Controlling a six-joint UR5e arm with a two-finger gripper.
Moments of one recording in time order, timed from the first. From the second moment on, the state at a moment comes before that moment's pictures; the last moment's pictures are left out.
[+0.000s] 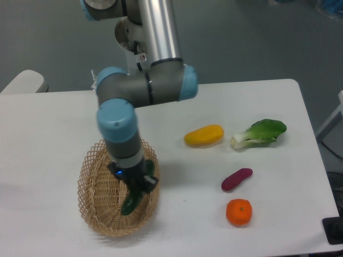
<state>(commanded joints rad) 2.30 -2.01 -1.49 -1.03 1.58 0.84</state>
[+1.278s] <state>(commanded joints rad) 2.61 -1.98 -1.45 -1.11 1.56 1.37</state>
